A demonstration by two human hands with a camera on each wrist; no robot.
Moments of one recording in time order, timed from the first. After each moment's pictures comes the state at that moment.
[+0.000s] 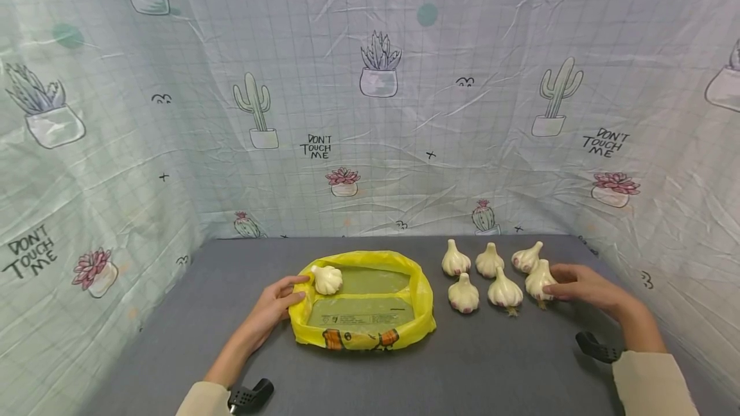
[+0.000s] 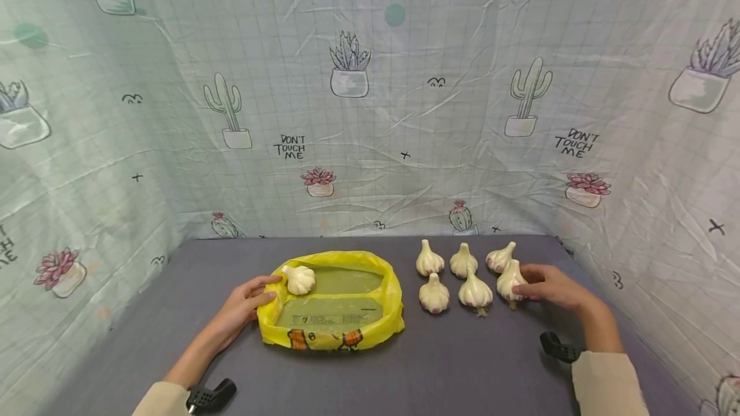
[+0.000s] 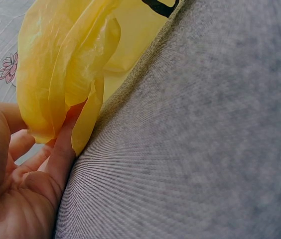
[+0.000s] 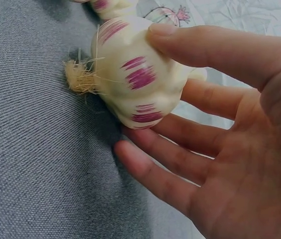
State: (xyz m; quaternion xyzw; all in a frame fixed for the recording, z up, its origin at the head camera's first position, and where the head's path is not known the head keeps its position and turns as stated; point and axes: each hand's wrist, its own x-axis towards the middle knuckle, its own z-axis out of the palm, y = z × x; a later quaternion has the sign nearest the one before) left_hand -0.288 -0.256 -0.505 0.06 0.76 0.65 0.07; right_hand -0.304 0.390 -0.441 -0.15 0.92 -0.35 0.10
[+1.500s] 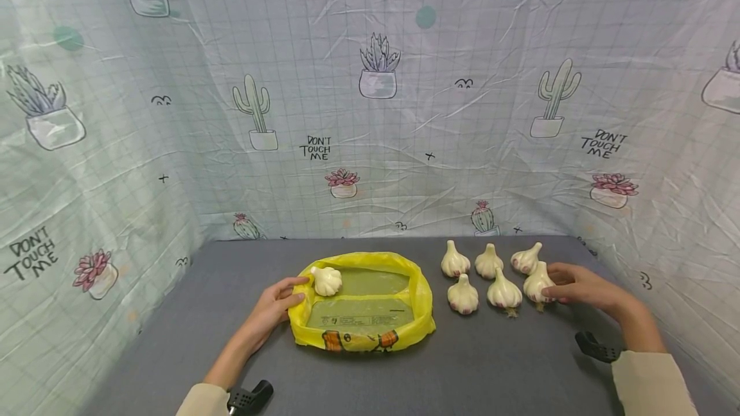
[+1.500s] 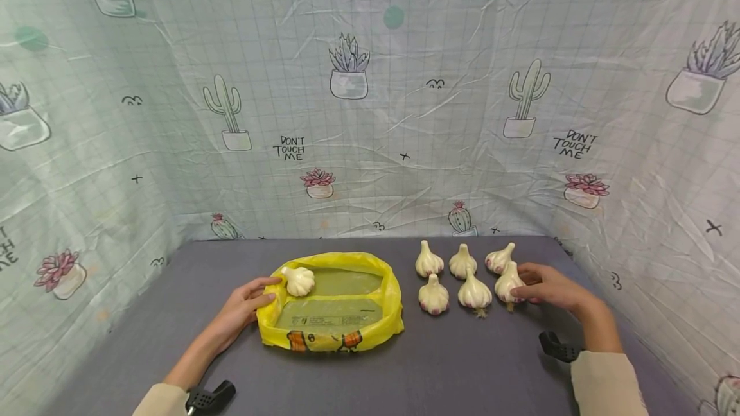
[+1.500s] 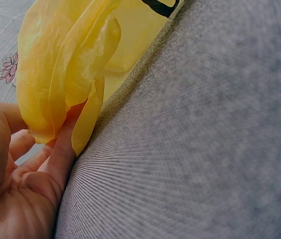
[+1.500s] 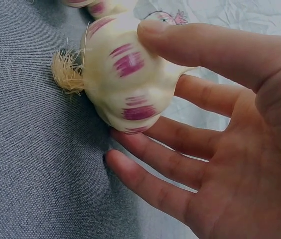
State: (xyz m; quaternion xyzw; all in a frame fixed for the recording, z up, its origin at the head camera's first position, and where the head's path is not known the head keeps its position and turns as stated) left_hand -0.288 -0.255 -0.506 0.06 0.76 0.64 0.06; right_hand -0.304 0.388 -0.437 -0.15 0.90 -0.38 0.13
